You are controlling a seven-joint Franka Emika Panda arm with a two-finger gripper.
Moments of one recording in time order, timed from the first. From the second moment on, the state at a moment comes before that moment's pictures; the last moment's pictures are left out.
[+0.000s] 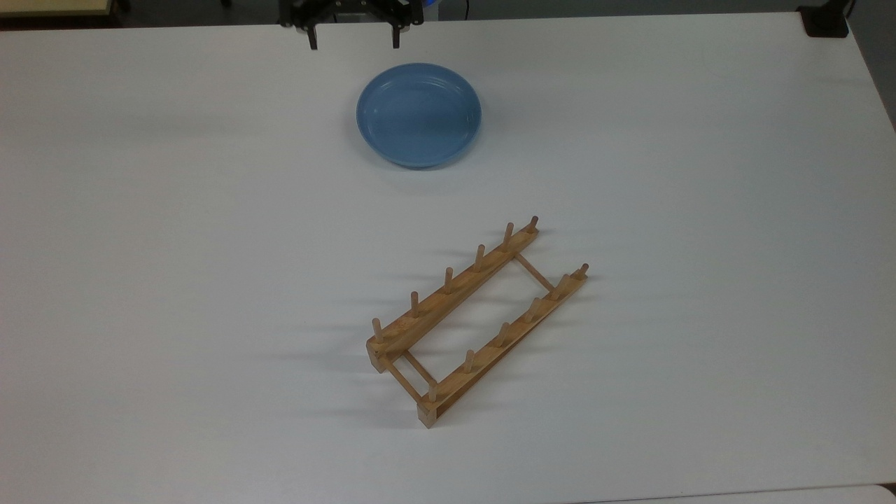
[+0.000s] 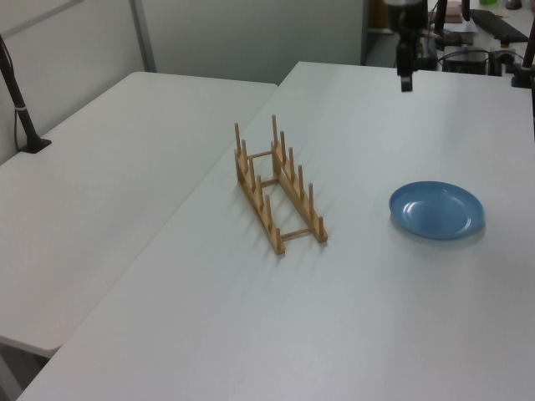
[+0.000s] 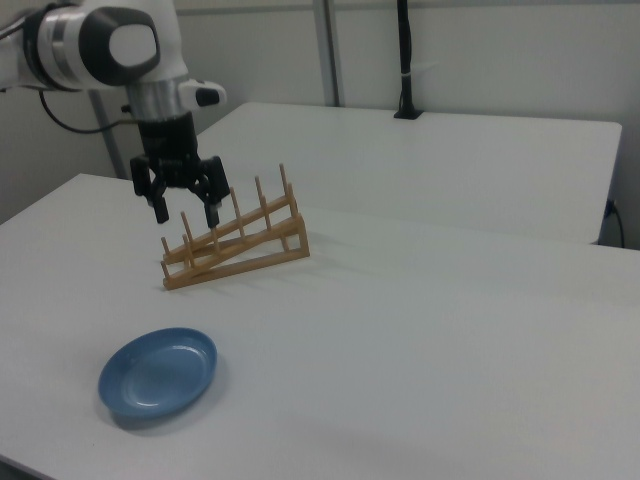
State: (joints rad) arm 0.10 0.02 -0.06 -1.69 -0.07 1.57 -0.09
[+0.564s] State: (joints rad) arm 0.09 0.03 -0.06 -1.98 -0.12 1.86 -0.27
